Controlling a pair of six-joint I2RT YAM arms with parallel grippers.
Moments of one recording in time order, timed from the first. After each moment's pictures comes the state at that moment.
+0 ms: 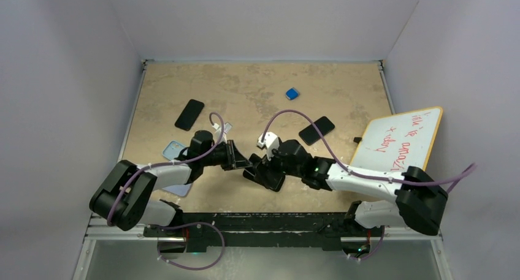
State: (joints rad) left arm -0.47 1.37 0.36 0.48 0.65 -0.83; right arm 1.00 1.30 0.63 0.04 -0.04 0.08
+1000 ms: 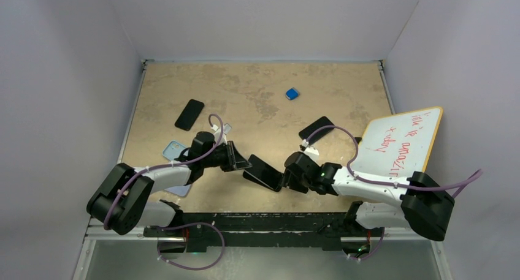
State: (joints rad) left arm -0.50 1.34 0.36 0.39 0.54 -0.83; right arm 0.99 1.20 0.56 -0.40 0.19 1.19
